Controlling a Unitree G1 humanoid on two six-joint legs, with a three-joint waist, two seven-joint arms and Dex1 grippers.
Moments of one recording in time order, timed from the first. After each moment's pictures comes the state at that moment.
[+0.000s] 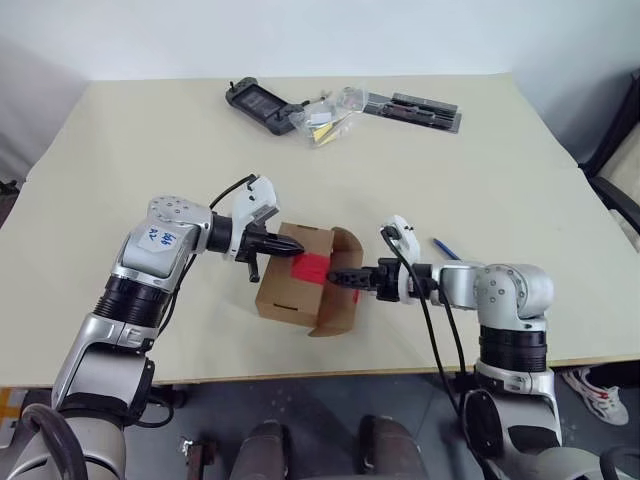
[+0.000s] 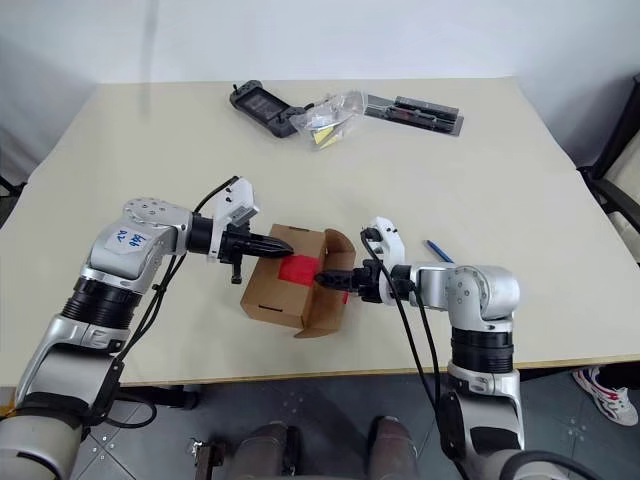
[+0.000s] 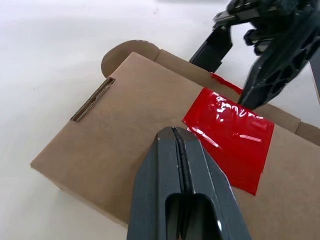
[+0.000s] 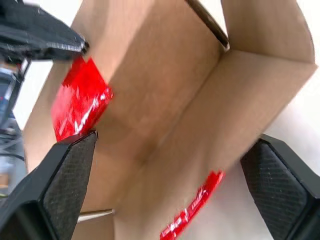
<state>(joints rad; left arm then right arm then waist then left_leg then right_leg) -0.85 0.60 -0.22 0.24 -0.22 0.62 -1.15 -0.69 -0.19 -0.21 -0.01 0.58 1.48 0.53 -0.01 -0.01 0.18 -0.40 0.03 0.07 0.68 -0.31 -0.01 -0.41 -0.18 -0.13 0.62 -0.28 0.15</state>
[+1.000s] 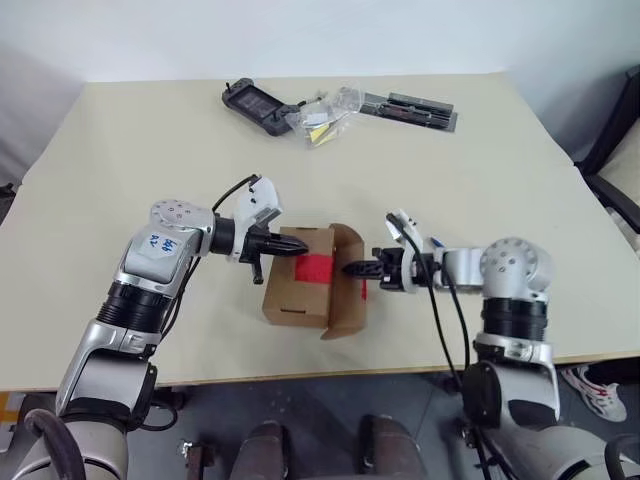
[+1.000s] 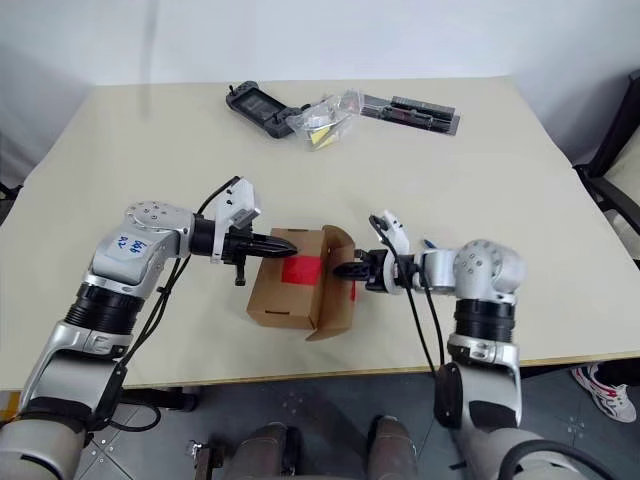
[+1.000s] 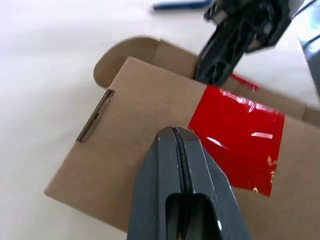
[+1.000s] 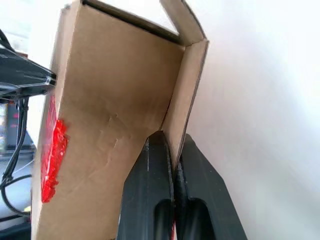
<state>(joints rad) -0.82 0.58 -0.17 0.21 -0.23 0.55 -1.11 -0.86 -0.29 -0.31 0.17 0.78 1.61 0.29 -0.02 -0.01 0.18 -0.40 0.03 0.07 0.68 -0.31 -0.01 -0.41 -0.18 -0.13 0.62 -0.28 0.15</state>
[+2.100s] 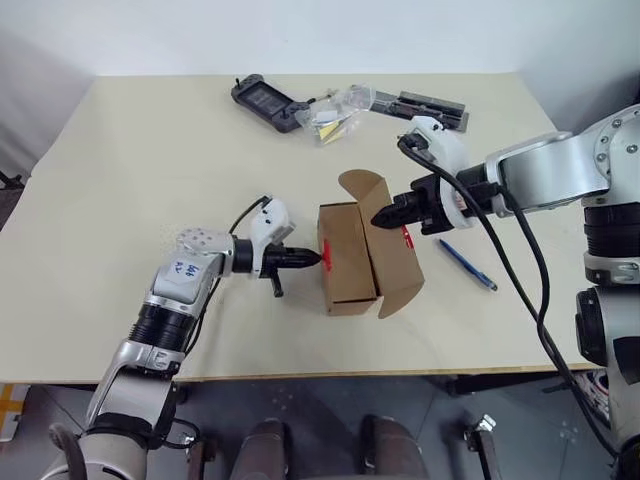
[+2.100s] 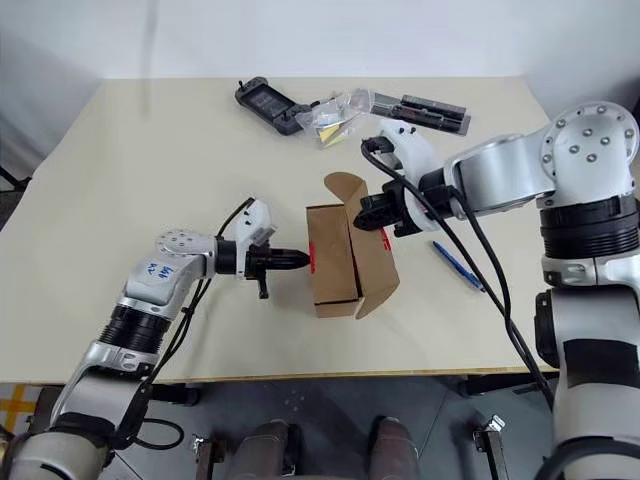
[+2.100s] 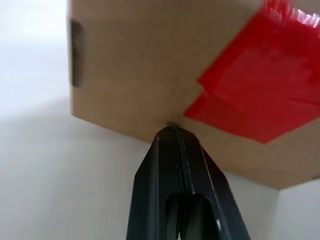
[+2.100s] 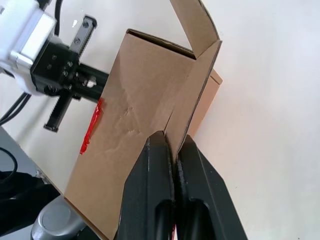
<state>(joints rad) -0.72 0.45 -0.17 0.25 -0.21 0.49 -1.02 -1.25 -0.74 0.19 0.24 1.78 1.59 -0.44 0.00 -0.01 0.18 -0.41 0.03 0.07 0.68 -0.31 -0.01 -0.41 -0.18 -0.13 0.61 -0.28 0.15</state>
